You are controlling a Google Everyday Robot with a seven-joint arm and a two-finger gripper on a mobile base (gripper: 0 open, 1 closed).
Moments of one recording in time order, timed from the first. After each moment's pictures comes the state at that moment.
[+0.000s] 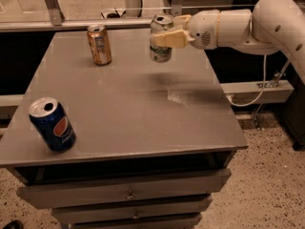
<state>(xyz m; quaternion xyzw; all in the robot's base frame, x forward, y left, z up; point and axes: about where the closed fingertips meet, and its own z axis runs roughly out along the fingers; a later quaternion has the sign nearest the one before) 0.667 -0.047 0.970 -0.45 0.63 0.33 0.54</state>
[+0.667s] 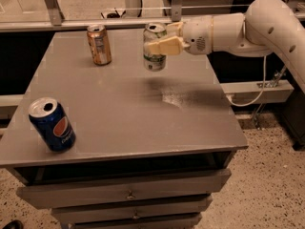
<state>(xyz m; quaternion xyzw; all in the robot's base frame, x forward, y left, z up) 0.646 -0.028 0.960 -0.47 0.62 0.36 0.51</state>
